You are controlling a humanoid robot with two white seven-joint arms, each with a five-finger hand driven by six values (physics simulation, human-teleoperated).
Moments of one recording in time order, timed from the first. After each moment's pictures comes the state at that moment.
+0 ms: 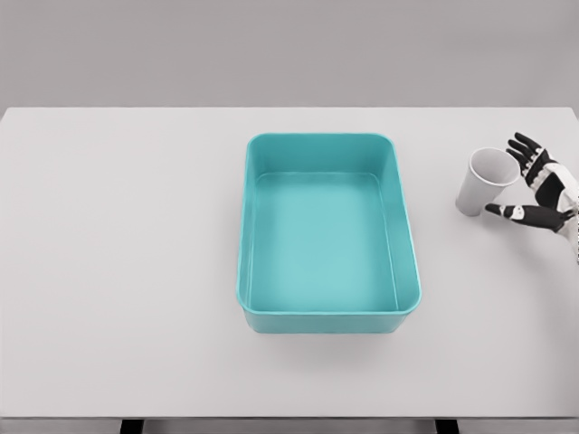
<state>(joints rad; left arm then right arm) -0.04 0.00 -0.13 -0.09 0.16 0.01 -0.10 -0.27 -0.45 -0.11 -0.99 -0.41 -0.36 0.61</state>
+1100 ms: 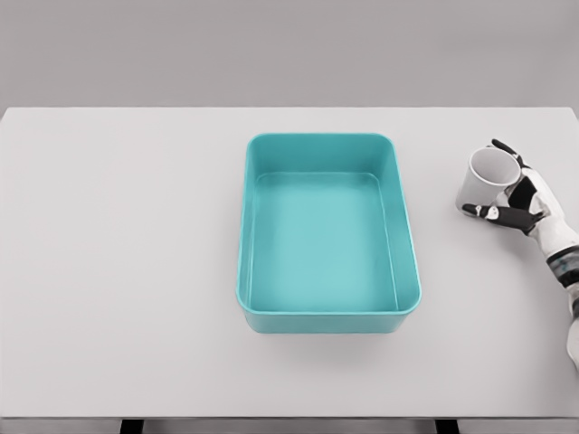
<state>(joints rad) -0.04 0.00 -0.13 -0.09 0.16 0.01 -0.10 -0.32 -0.37 -0.10 -0.86 -0.39 -0.36 0.61</state>
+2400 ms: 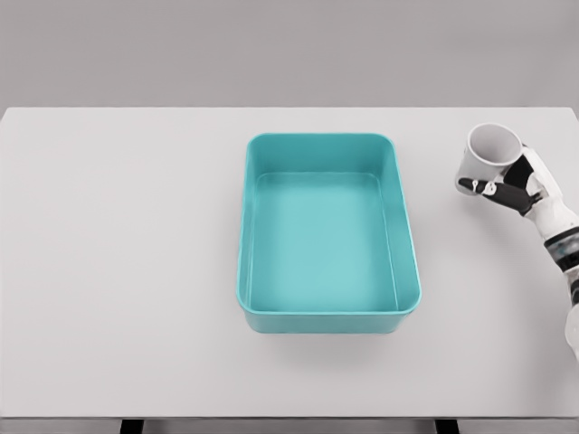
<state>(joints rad) -0.04 0.00 -0.13 -0.09 0.16 0.01 -0.10 -0.33 -0.37 -0.09 -0.99 -0.39 -0.35 0.61</state>
